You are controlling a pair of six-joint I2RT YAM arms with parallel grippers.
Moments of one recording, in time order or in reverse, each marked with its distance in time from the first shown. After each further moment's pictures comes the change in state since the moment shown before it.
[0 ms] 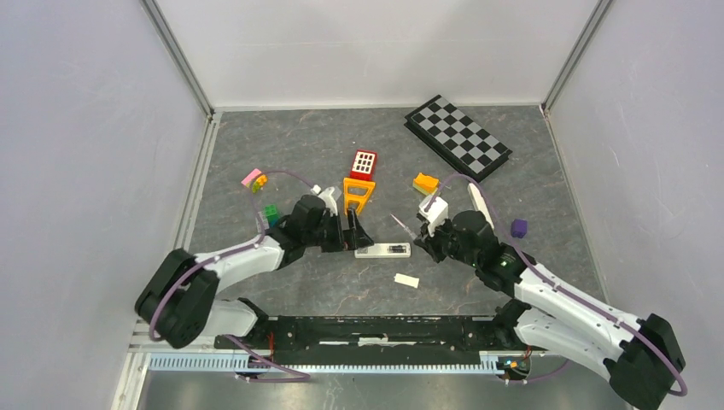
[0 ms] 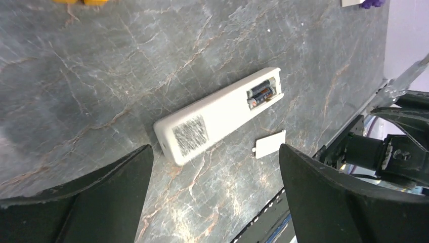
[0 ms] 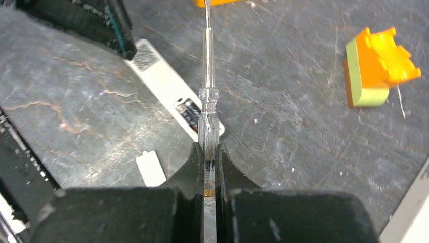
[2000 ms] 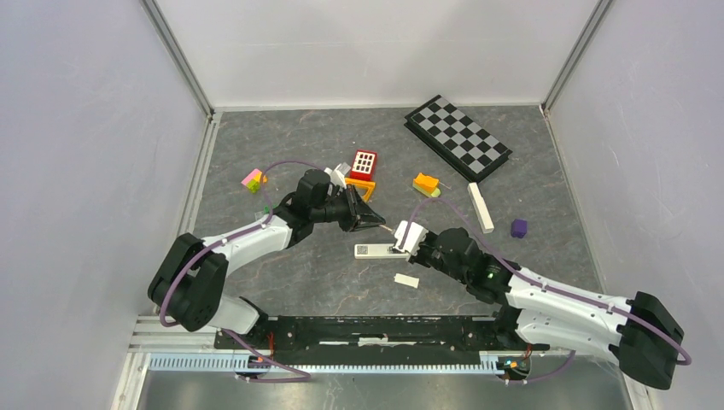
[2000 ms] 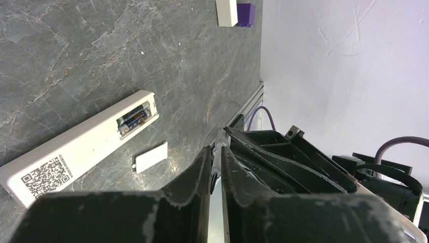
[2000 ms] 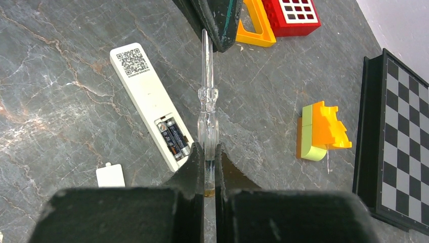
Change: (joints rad) left arm 0.031 0.072 0.223 0.028 0.249 -0.319; right arm 0.224 0.027 -0.061 0.206 0.193 -0.357
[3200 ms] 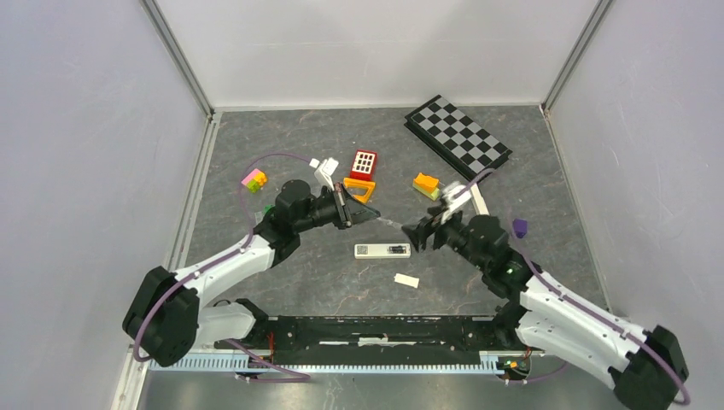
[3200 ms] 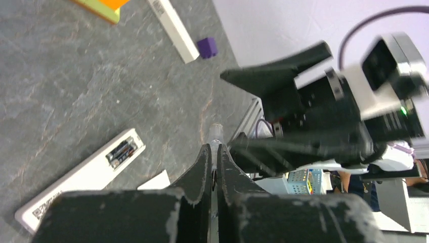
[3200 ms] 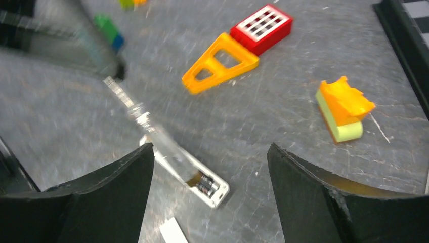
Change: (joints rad) left arm -0.020 -0.214 -0.116 0.167 -0.073 0.143; right arm -0.147 -0.113 0.008 0.048 -0.074 0.490
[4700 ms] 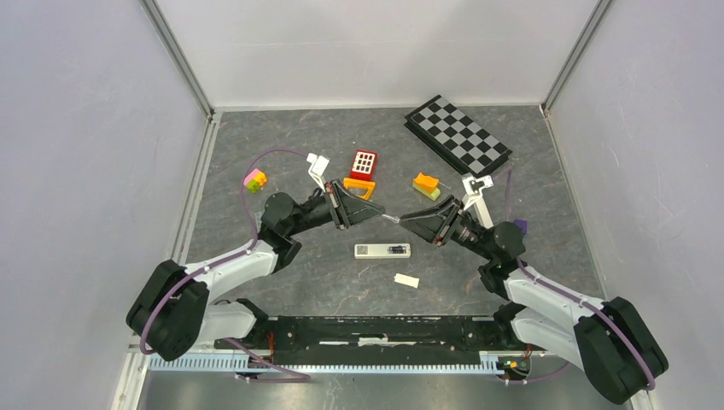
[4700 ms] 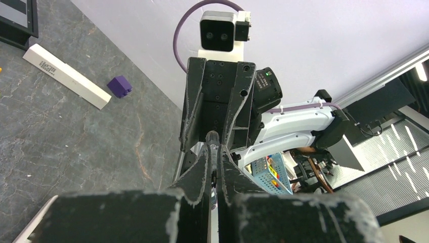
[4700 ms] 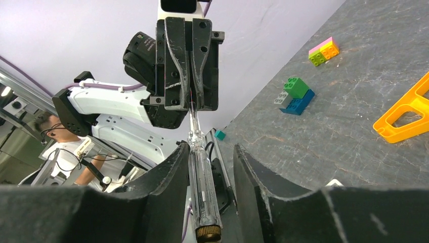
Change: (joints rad) left arm -0.002 0.021 -0.109 0.634 0.158 -0.142; right arm -0.316 0.206 -0.201 0.955 -0.647 0.929
